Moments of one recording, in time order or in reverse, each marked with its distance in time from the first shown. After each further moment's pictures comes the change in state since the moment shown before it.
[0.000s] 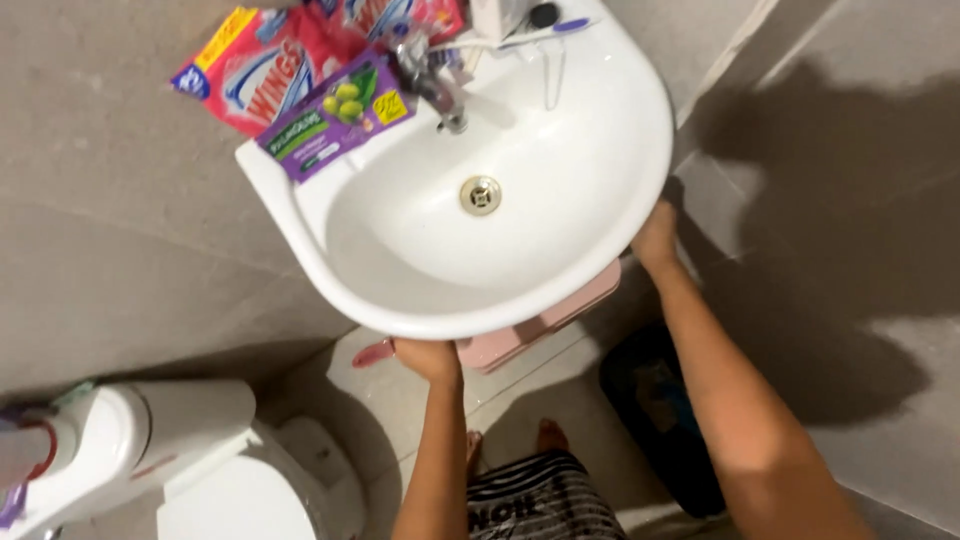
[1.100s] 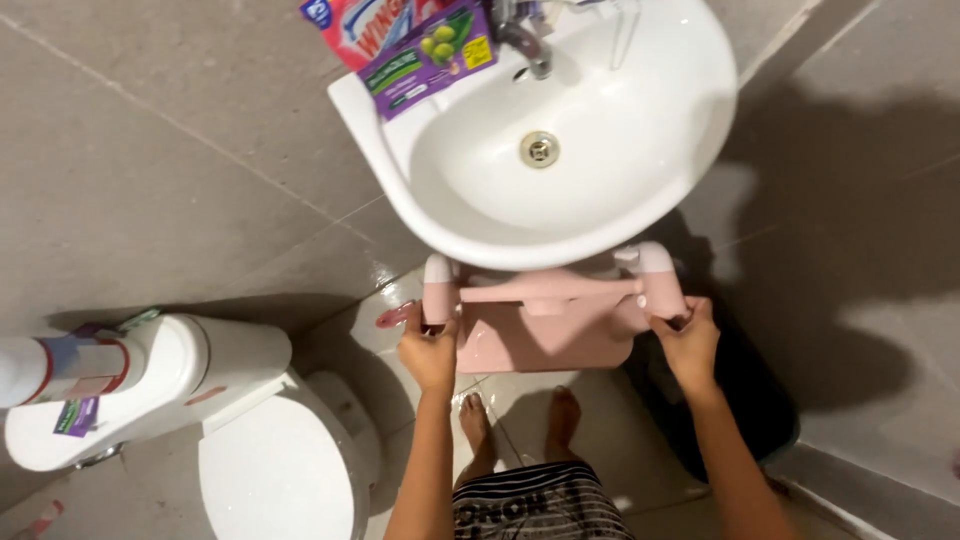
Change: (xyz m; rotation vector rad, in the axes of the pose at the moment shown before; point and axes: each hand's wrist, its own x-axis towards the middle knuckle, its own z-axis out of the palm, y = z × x) left_hand 0.005 0.025 -0.143 0.107 -0.236 -0.066; right_hand -0.232 -0.096 -0.046 -0.041 0.056 0.349
